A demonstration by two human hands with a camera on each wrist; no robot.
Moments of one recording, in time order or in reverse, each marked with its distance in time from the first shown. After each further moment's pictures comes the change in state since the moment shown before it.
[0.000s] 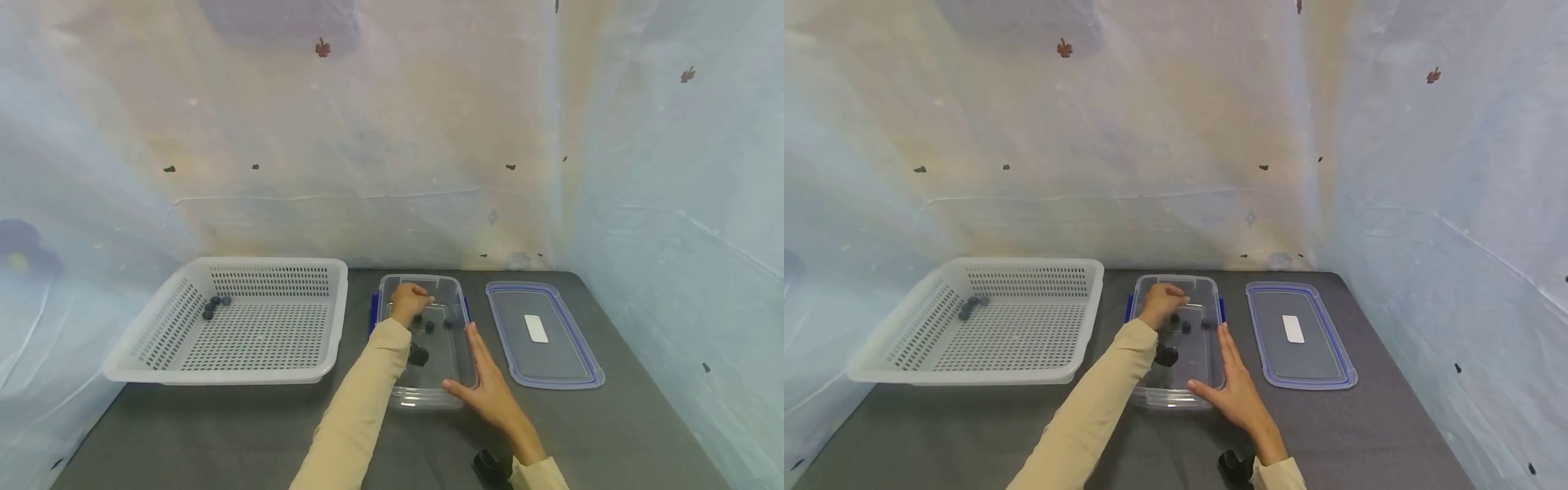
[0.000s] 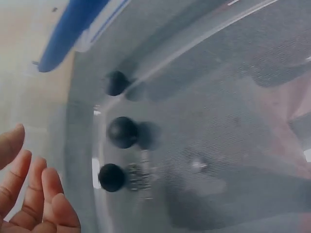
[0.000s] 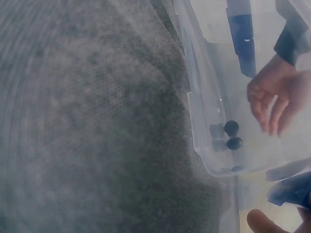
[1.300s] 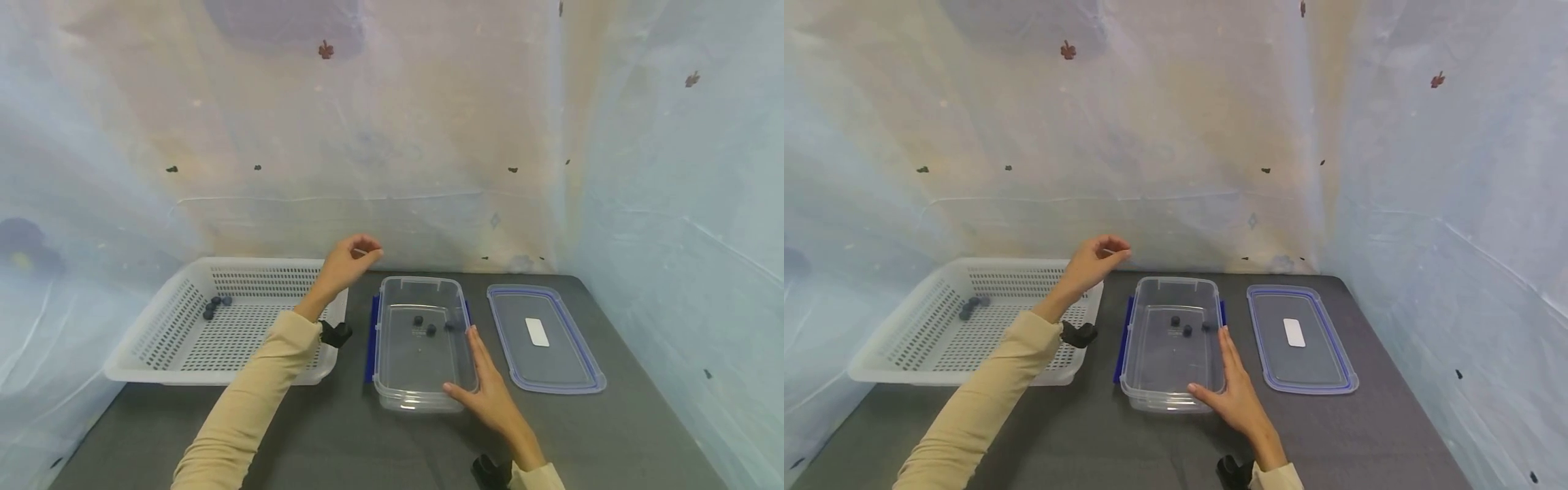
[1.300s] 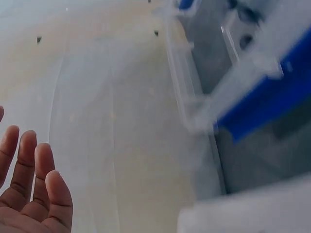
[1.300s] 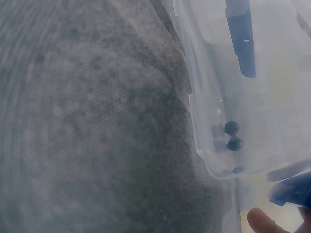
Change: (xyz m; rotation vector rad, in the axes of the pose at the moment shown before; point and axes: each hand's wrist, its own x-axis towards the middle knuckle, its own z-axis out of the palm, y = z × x) left_hand -0.012 0.027 -0.156 -0.060 -0.099 0.443; right_hand -0.001 0.000 0.000 0.015 0.014 0.015
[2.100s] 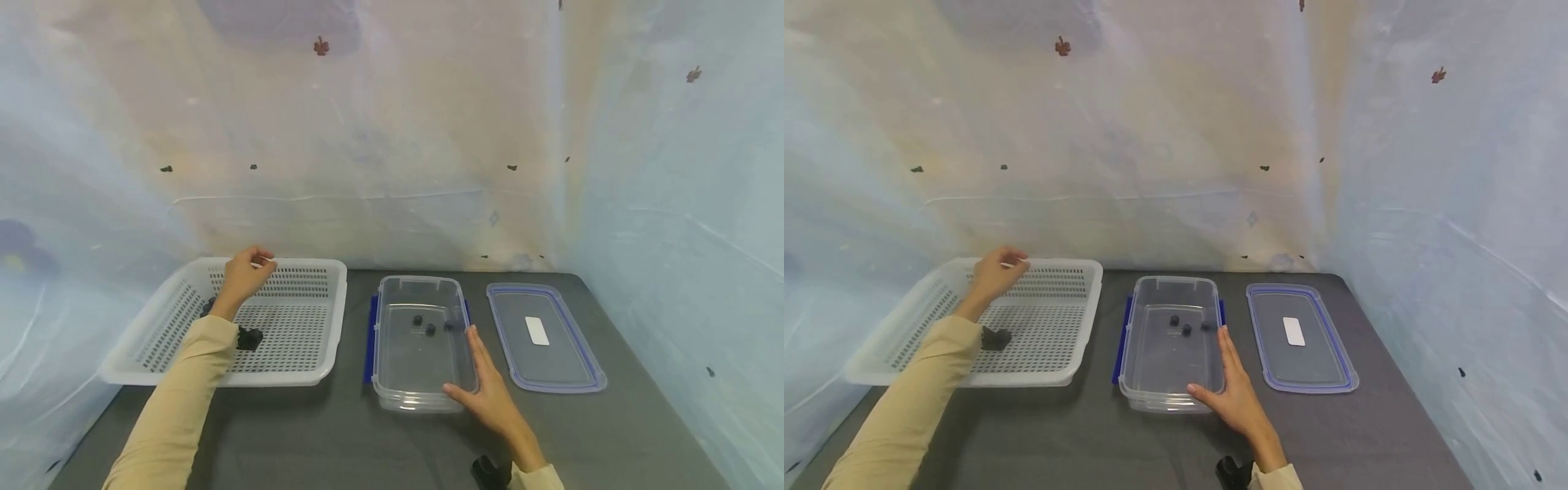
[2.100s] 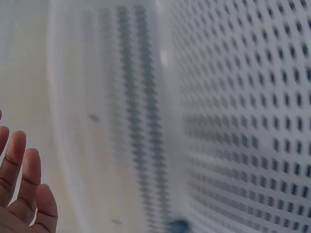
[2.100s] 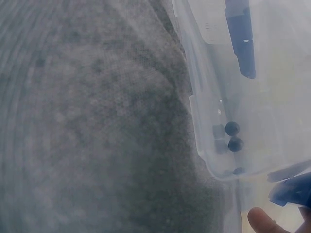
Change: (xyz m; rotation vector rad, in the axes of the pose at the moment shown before) left_hand -0.033 -0.107 -0.127 0.378 0.217 -0.124; right_hand 0.001 0.004 0.001 0.018 0.009 -0.014
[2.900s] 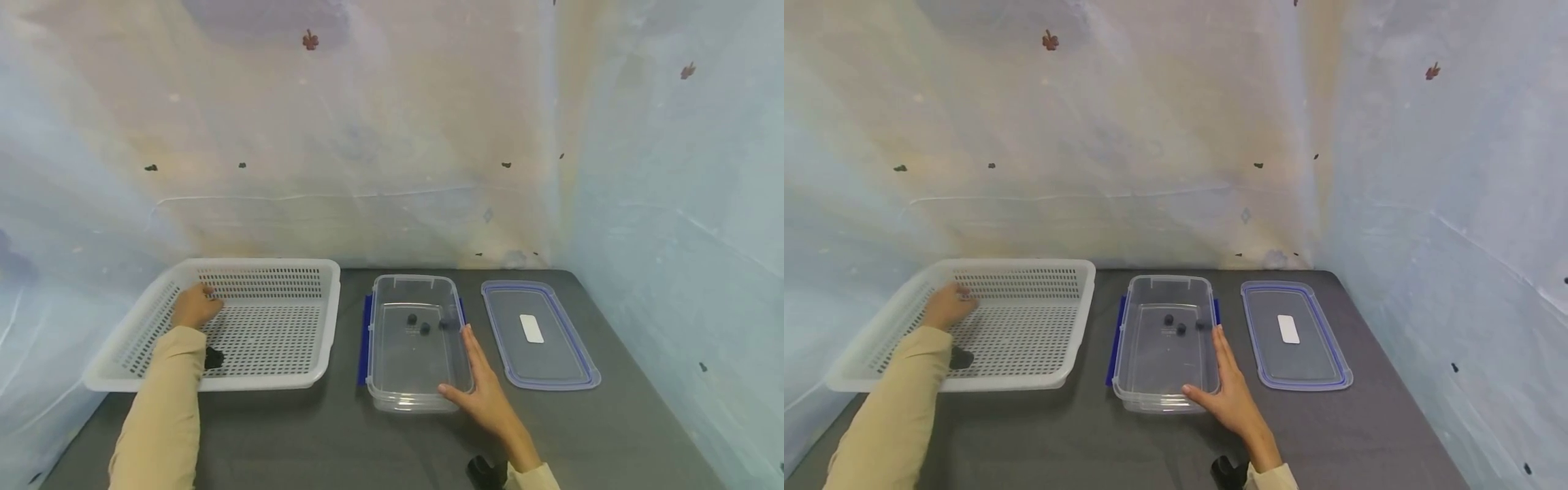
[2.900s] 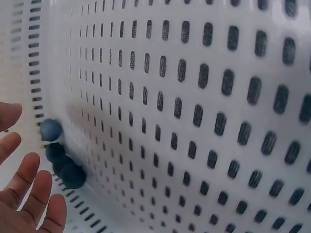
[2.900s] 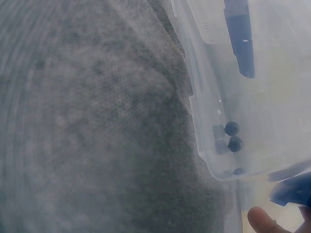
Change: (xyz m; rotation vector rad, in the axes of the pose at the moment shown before) left_hand -0.020 -0.089 -0.020 0.331 -0.065 -0.288; right_hand 0.000 -0.001 0.001 0.010 0.004 -0.004
